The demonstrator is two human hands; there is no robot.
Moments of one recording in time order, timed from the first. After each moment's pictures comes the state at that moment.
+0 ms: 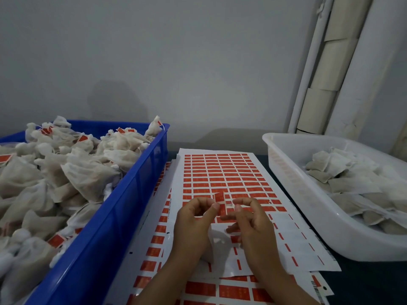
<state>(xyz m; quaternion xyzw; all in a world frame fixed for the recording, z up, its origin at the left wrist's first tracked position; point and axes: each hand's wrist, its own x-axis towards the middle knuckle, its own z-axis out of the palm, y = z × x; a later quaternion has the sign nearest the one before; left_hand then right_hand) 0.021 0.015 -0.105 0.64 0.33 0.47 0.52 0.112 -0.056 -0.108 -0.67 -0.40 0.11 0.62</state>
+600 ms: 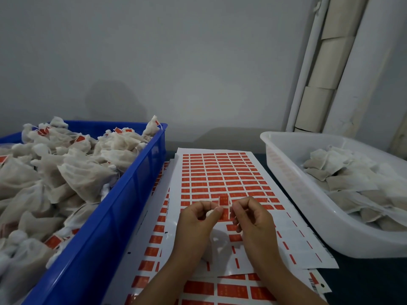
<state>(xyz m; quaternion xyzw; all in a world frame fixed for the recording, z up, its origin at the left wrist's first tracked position) 0.023 0.011 -0.104 0.65 0.32 0.43 0.54 0.116 -0.055 -0.110 -0.64 -0.40 0.10 0.65</state>
